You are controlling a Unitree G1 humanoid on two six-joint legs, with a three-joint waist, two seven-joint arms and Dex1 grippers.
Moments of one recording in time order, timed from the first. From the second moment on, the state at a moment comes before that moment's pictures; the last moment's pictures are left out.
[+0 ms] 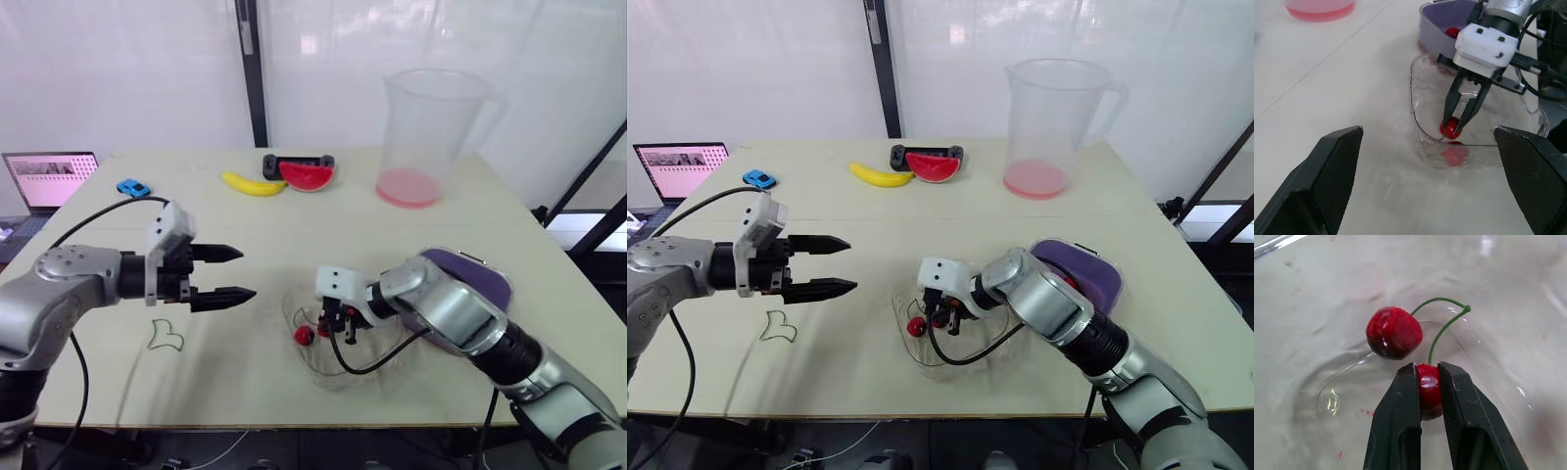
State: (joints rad) left arm -0.49 0.94 0.13 -0.28 -0.72 0.75 -1.08; right arm -0.85 -0.62 0.58 -0.27 0.12 1.01 1.01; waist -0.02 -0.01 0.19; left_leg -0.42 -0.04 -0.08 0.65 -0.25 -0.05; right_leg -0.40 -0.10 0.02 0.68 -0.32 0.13
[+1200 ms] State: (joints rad) left arm -0.52 0.91 0.09 -0.26 -0.68 0.75 -1.09; right arm -0.84 -0.62 0.61 -0.27 0.16 1.08 0.95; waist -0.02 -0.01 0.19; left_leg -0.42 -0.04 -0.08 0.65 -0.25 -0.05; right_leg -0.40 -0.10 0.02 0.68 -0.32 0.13
